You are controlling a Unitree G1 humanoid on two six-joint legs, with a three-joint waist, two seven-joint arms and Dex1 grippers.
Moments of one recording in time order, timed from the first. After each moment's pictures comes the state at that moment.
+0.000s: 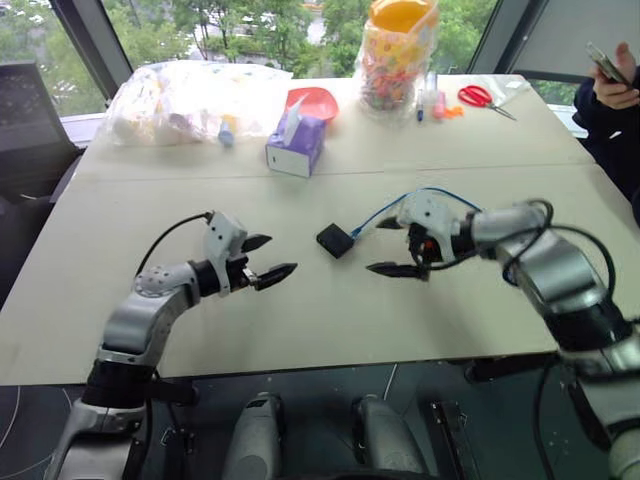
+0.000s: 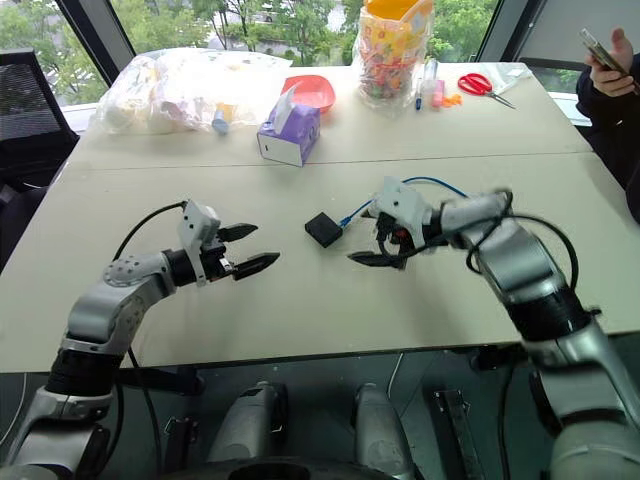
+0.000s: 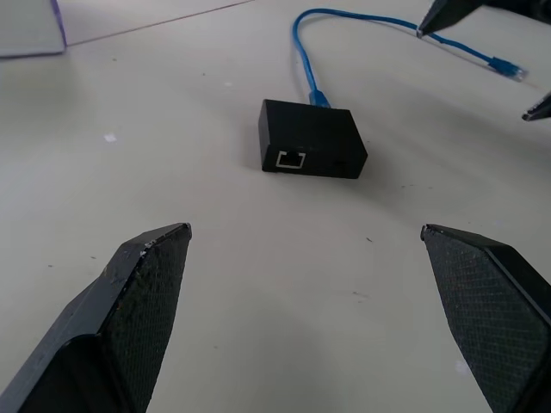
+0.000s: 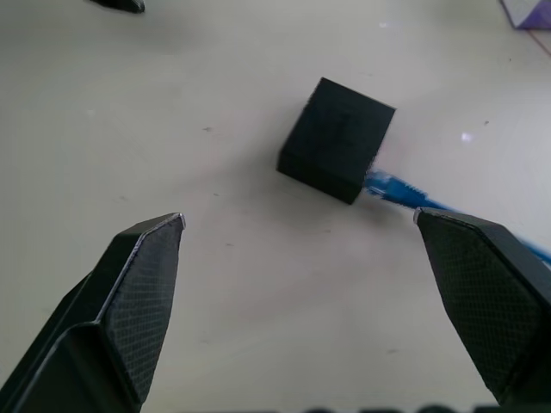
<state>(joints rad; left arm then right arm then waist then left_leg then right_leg) -0.33 0.51 -0.02 -0.08 -0.40 0.48 -0.81 -0.76 -0.78 0.34 0.06 0.18 0.48 1.13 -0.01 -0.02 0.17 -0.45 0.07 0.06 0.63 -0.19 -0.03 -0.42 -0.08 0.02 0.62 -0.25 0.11</state>
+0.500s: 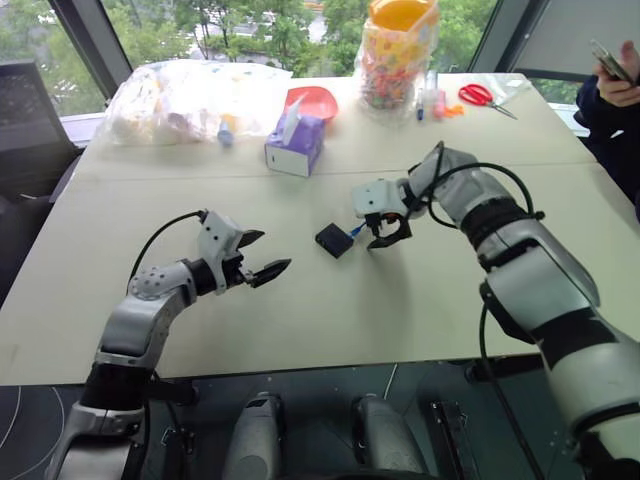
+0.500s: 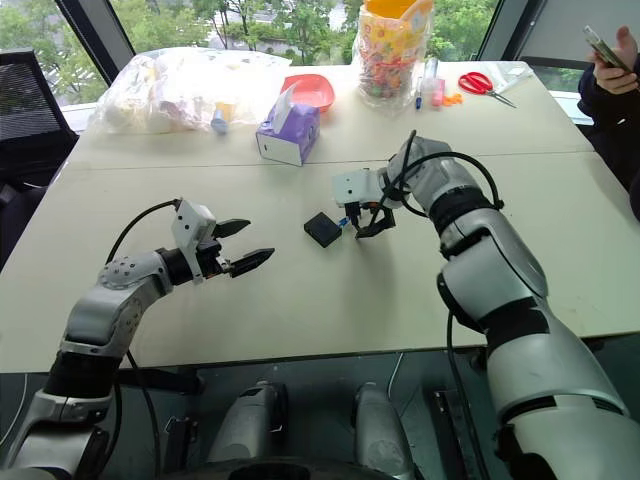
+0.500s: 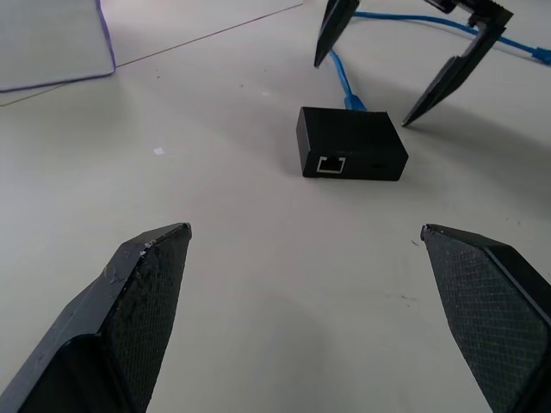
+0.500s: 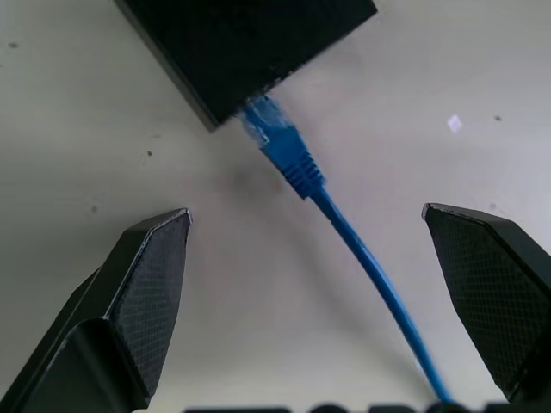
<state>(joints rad) -0.28 0.51 -0.01 -0.10 -0.37 0.42 -0.77 -1.34 -0.39 0.62 1.25 -0.33 -0.23 1.17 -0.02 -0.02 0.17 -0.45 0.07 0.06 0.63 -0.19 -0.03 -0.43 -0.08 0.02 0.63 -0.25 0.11</state>
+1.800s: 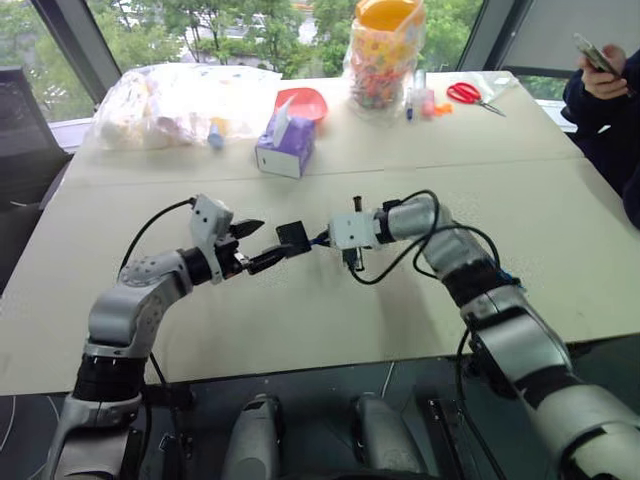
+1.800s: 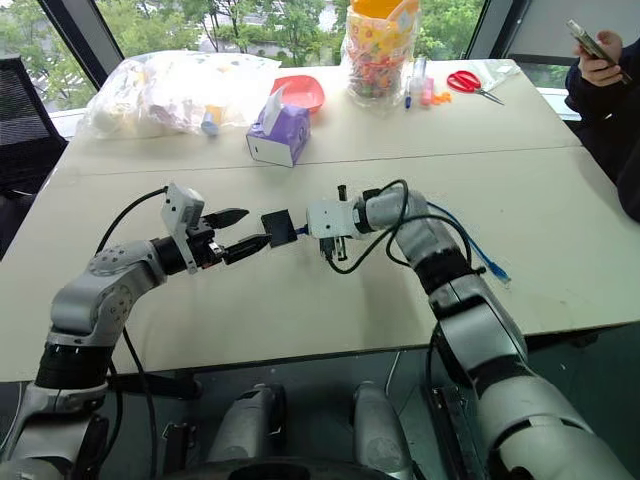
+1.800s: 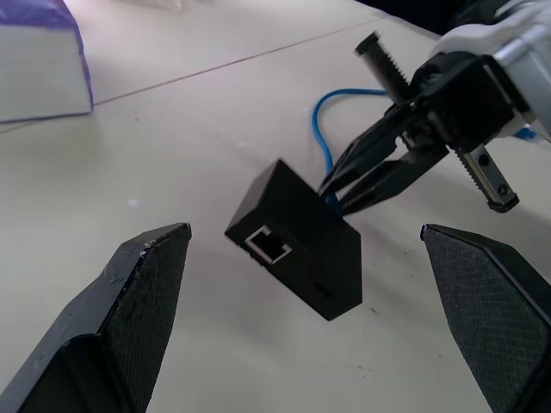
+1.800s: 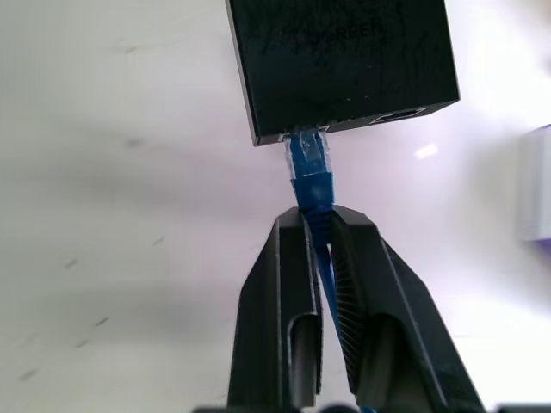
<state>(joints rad) -0.40 0.52 0.05 -0.07 -0.51 0.62 -0.80 -0.84 -0.37 0.34 0.51 -0.39 -0.35 0.91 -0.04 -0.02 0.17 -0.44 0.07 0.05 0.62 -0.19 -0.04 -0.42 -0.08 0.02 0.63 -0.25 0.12</state>
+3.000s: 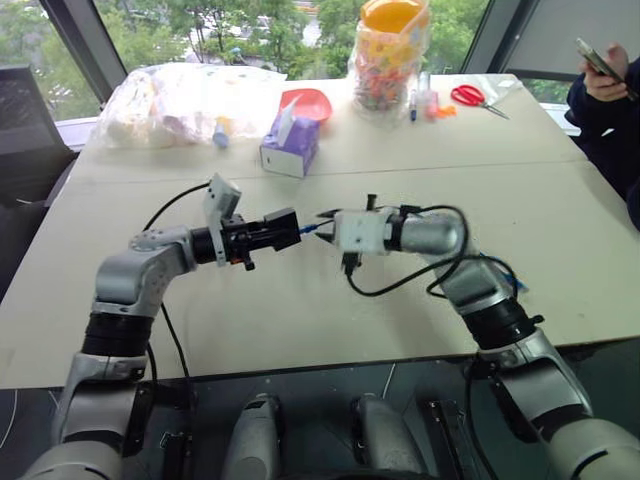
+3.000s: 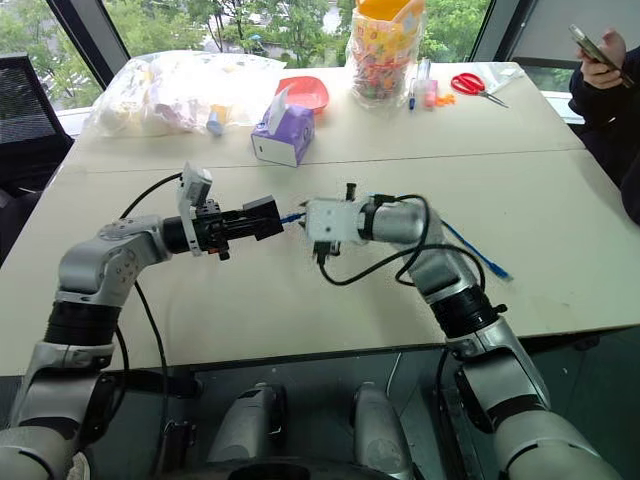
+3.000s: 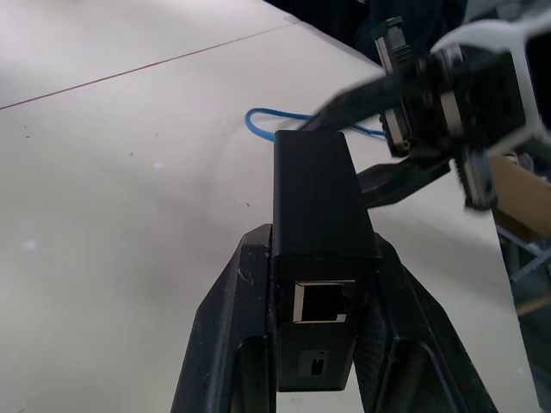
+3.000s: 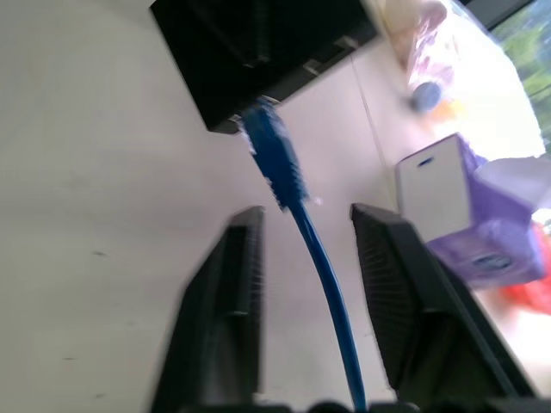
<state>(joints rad) -0.56 0.56 0.01 0.08 -0.56 0.68 -1.04 -0.71 -0.44 0.26 0.07 -0.12 0.13 1.02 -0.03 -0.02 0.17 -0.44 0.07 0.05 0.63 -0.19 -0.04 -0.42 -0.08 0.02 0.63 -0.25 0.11</state>
